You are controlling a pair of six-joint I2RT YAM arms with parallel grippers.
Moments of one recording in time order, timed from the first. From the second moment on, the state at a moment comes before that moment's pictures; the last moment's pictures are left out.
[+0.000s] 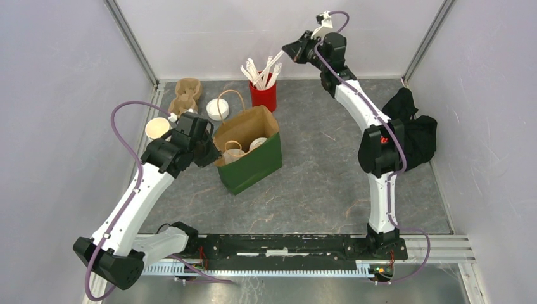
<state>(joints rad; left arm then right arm) -0.44 1.06 1.19 -1.02 -0.16 -0.86 0.32 2.21 2.07 0.17 -0.36 0.54</state>
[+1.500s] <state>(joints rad) -0.44 1.02 1.15 -0.95 -0.13 -0.84 0.79 1.67 1.48 -0.05 -0.34 0.40</state>
